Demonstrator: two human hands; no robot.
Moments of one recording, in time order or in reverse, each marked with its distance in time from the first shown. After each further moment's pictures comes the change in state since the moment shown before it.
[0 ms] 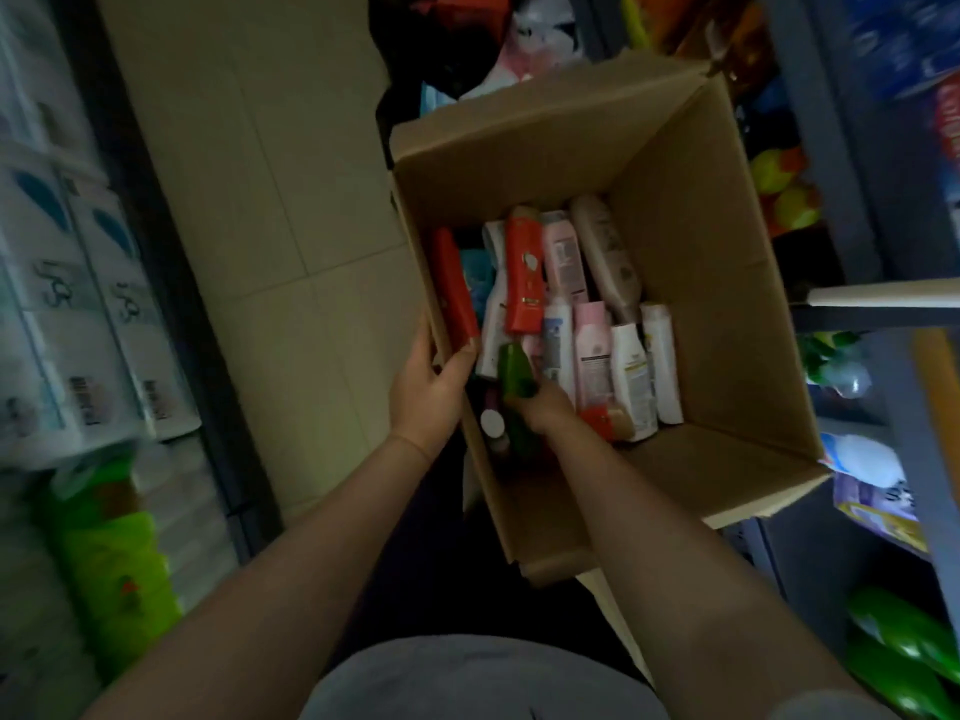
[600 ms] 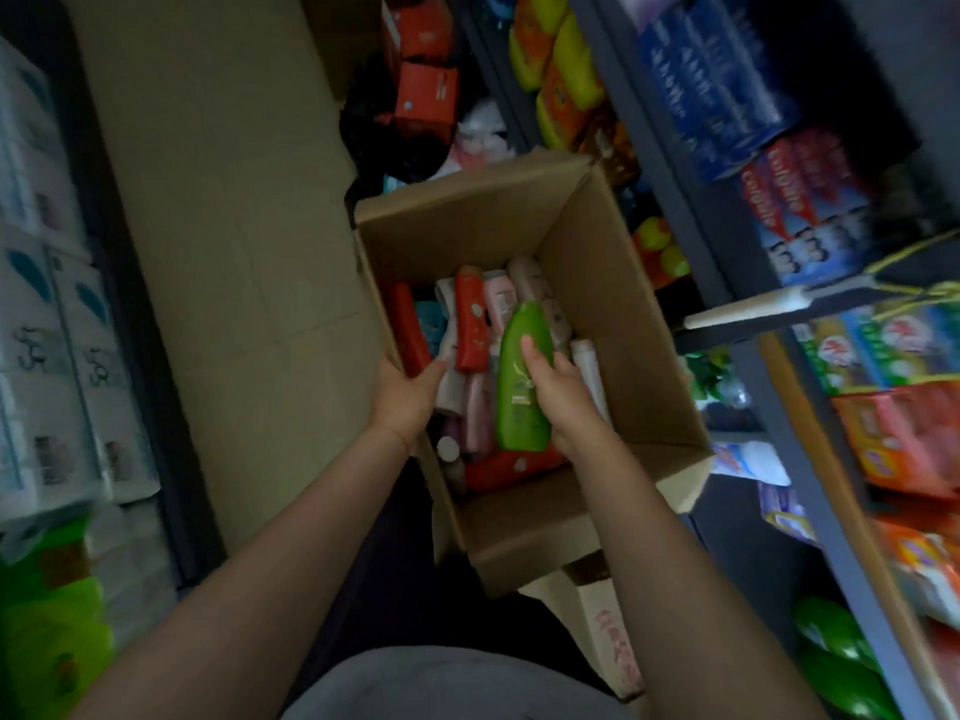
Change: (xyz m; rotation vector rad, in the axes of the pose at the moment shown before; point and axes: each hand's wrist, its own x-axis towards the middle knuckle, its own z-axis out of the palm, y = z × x) left_hand -0.003 0.019 0.021 0.001 0.081 -0.057; right_hand -0.120 -0.026 -0.091 0.552 0.092 -0.308
